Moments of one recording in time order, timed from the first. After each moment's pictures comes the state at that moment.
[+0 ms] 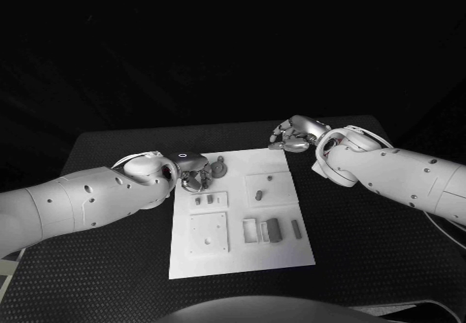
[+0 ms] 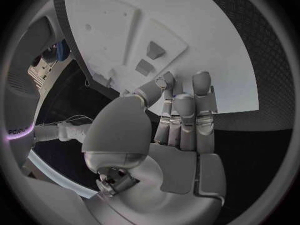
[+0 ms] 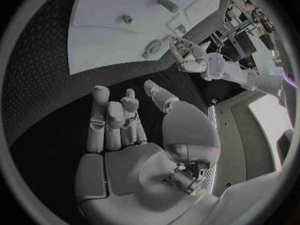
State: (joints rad) left arm 1.19 -0.71 -0.18 1.27 -1.56 -0.17 0.00; left_hand 1.23 -0.07 0.60 -0.29 0.05 1.03 0.12 0.31 0.50 1.25 0.04 0.11 0.29 1.27 -0.06 1.31 0.45 0.05 1.40 -0.15 0.31 1.31; right arm 1.22 -0.64 -0.07 1.21 -1.23 -0.33 -0.01; right_hand 0.93 -0.11 0.59 -0.20 0.12 0.94 0.10 0.22 0.66 1.08 0.01 1.15 1.00 1.19 -0.10 1.44 0.88 0.25 1.14 -0.01 0.81 1.31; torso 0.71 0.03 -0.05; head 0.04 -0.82
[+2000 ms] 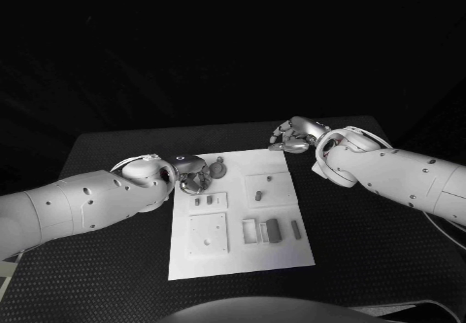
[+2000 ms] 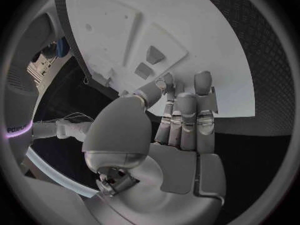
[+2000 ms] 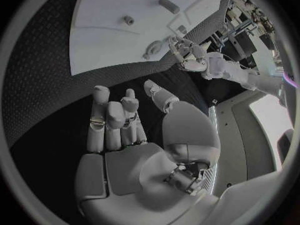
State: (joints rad) left arm 1.18 -0.71 -0.19 1.26 -1.52 -0.18 0.00; left_hand 1.21 -0.11 0.59 -0.28 0.05 0.93 0.16 0.27 0.48 1.17 0.09 0.07 0.28 1.25 -0.03 1.30 0.45 0.04 1.38 -0.14 0.30 1.31; right arm 1.22 -0.64 -0.07 1.20 -1.23 -0.33 -0.01; right_hand 0.93 -0.11 0.59 -0.20 0.12 0.94 0.10 0.22 0.66 1.08 0.01 1.15 1.00 1.19 -0.10 1.44 0.89 0.25 1.14 -0.01 0.81 1.31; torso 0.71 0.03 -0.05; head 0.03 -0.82
